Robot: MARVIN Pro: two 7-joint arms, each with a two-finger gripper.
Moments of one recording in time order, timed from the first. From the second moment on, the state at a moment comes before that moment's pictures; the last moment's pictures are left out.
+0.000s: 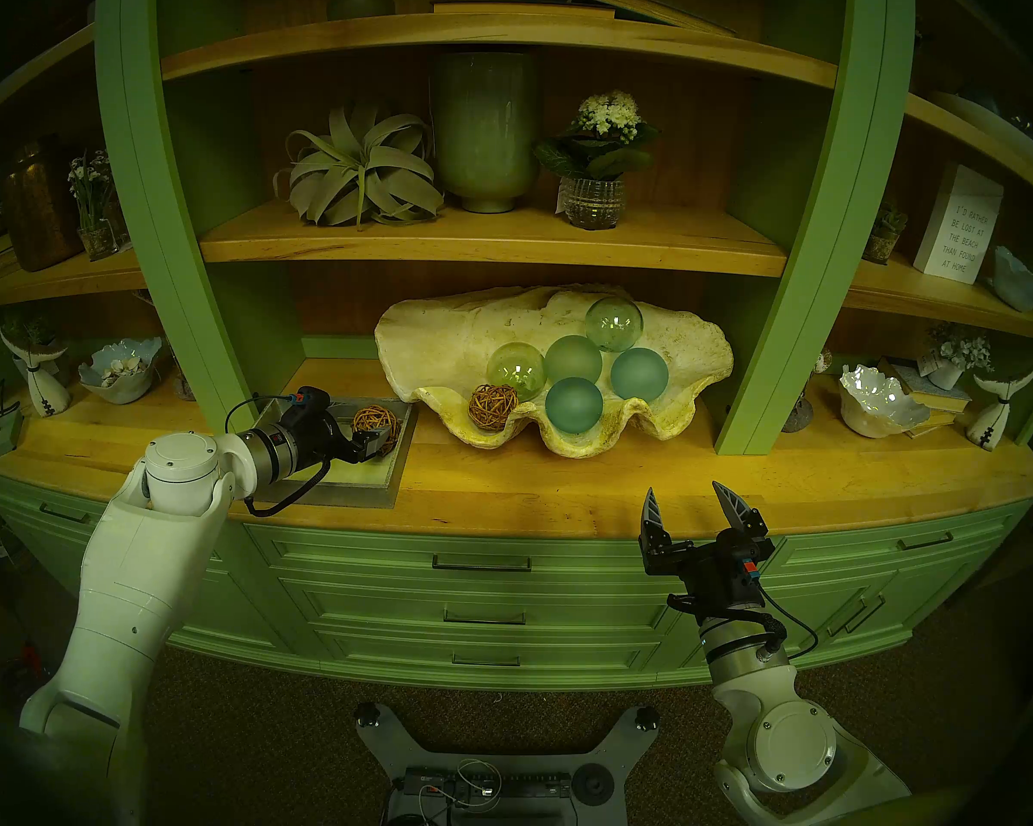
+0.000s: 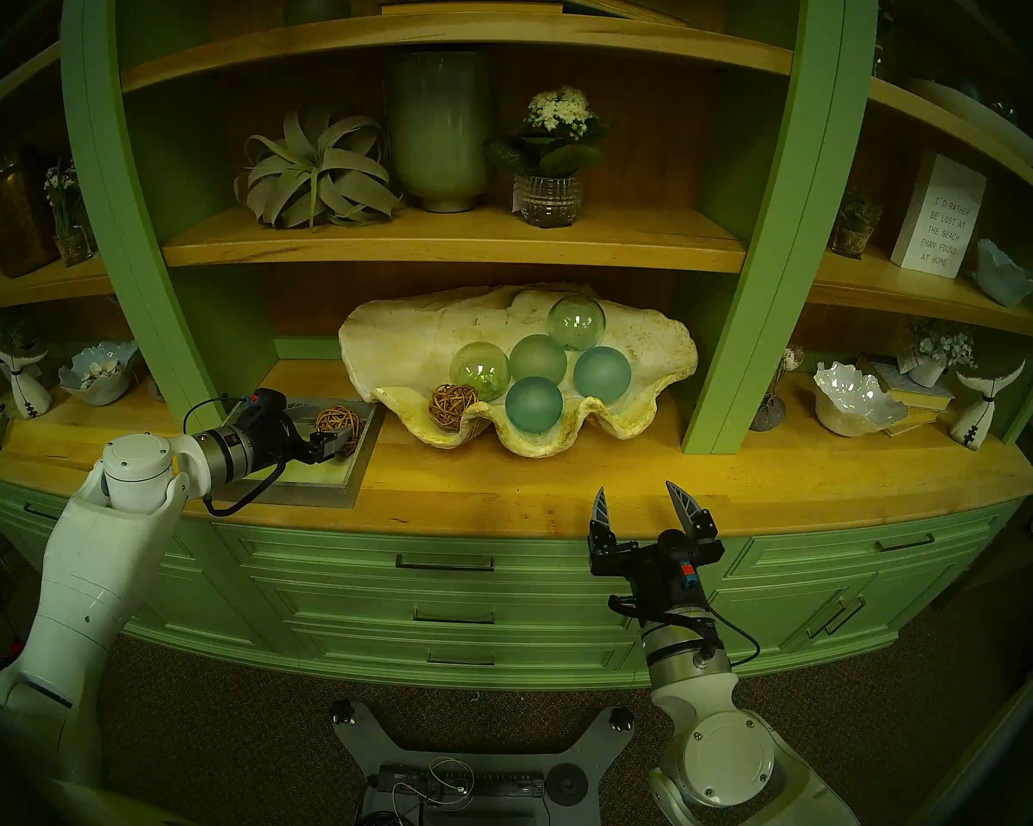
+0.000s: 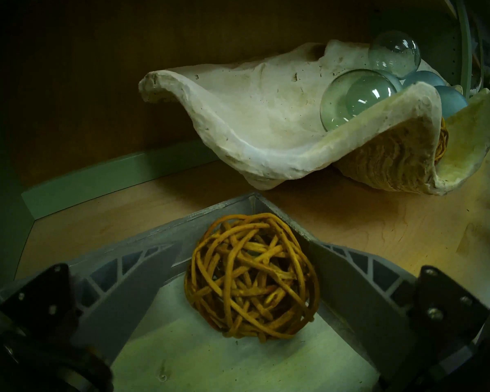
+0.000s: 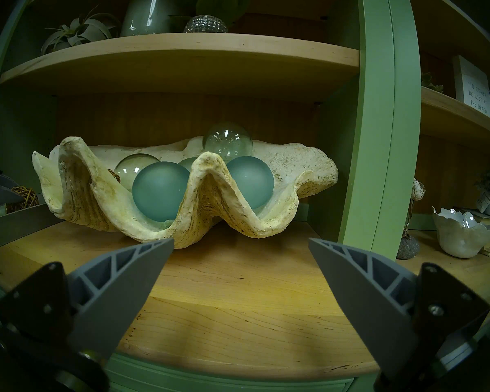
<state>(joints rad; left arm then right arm) 1.42 -1.01 -1.59 -1.45 -0.28 0.28 -0.67 -2.26 -1.13 1.36 -2.08 0.10 -0.30 -0.37</state>
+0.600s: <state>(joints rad) 1.34 -1.03 -1.54 -1.34 -0.27 0.28 -0.72 -2.26 -1.13 1.36 -2.08 0.10 -0.30 -0.37</state>
